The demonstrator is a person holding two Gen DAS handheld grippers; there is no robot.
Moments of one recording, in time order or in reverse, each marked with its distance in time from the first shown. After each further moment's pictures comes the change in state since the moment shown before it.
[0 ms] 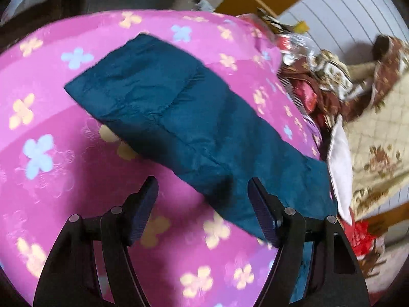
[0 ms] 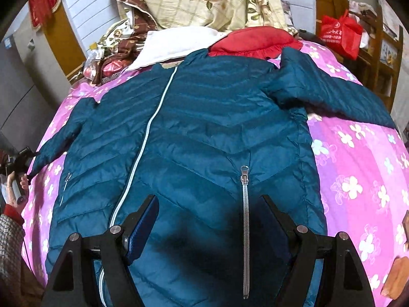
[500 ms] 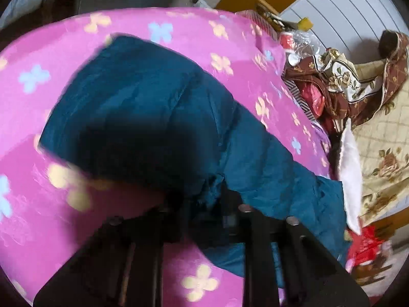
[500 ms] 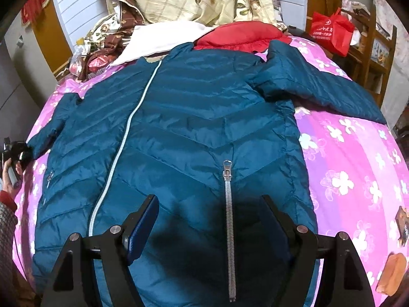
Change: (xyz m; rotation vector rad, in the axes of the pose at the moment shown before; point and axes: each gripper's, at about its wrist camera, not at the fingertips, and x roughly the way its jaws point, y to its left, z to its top) left arm 0.043 -0.028 0.027 0.032 -0.027 0.040; right arm 0.010 -0.008 -0.002 0.007 0.020 -0.082
